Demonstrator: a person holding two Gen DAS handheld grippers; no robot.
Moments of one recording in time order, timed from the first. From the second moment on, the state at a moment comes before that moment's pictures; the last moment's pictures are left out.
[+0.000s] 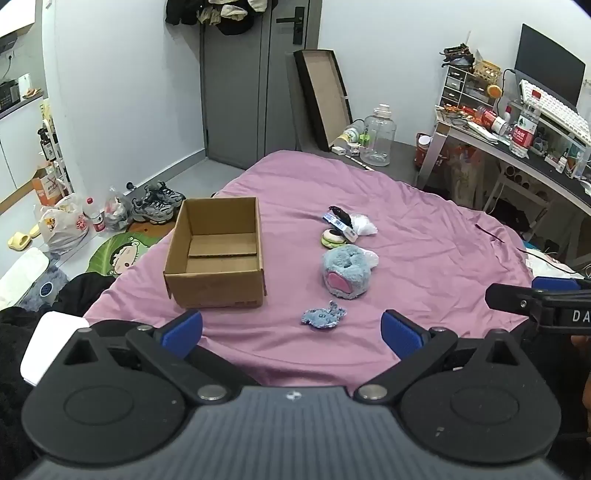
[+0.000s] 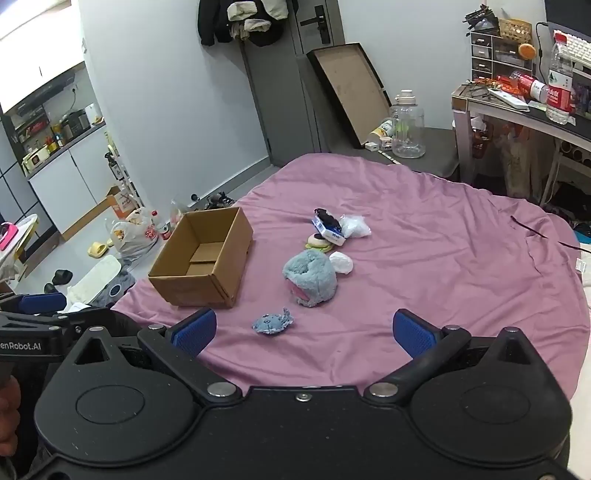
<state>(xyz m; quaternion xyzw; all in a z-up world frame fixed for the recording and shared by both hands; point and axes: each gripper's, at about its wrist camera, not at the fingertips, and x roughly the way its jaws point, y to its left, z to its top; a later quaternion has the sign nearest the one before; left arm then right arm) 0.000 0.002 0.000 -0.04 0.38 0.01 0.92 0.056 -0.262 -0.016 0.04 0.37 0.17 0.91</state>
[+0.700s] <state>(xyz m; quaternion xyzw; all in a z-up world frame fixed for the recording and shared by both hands) -0.005 0.001 0.005 -0.04 0.37 0.01 0.93 0.049 -0.262 -0.005 0.04 0.36 0.17 0.92</state>
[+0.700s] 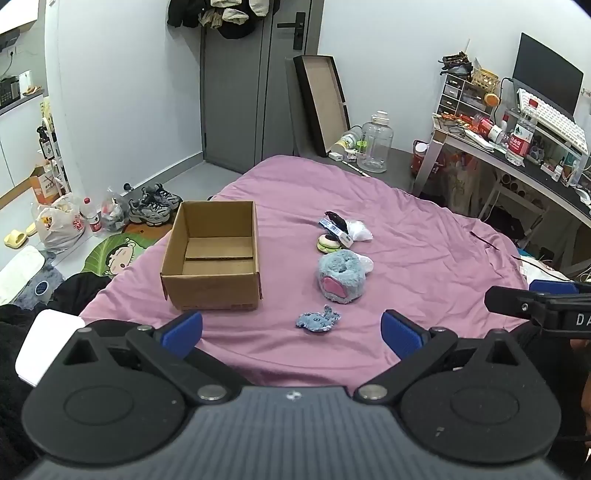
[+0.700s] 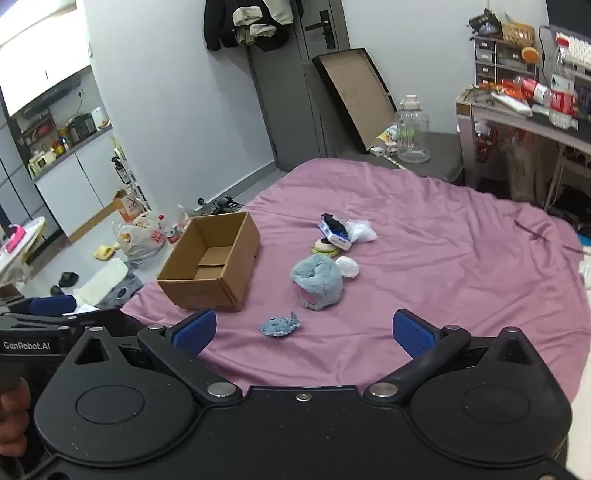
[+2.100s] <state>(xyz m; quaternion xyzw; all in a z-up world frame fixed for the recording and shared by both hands) -0.006 0.001 0.001 -0.04 0.37 0.01 0.93 0.055 -0.268 -0.018 0.04 0.37 0.16 0.91</state>
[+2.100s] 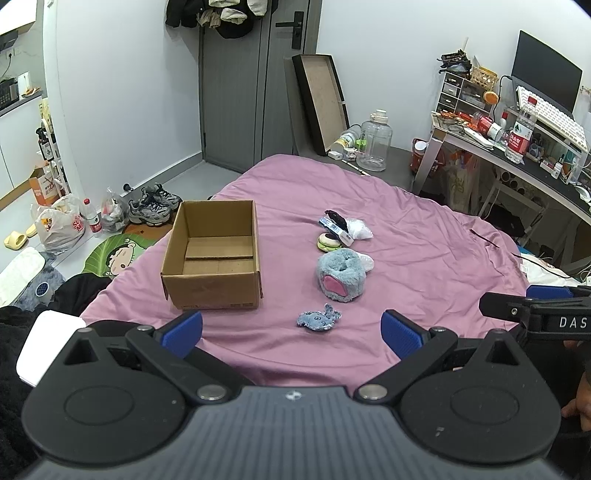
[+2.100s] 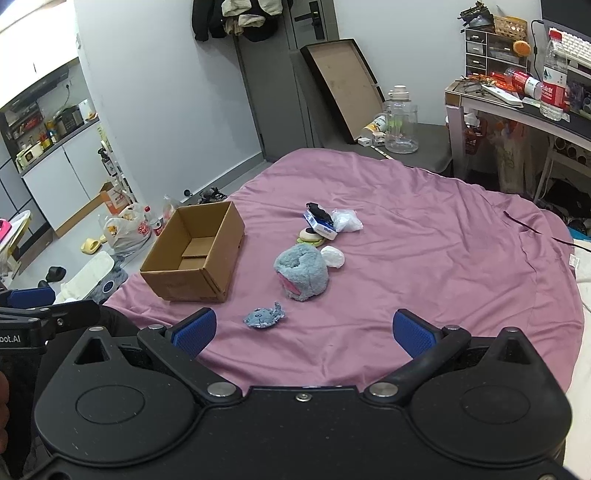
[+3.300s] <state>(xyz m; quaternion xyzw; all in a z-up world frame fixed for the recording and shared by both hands) 0.034 -0.013 -0.028 -0.05 0.40 0.00 0.92 0.088 -0.268 -0.035 -0.01 0.40 0.13 0.91</state>
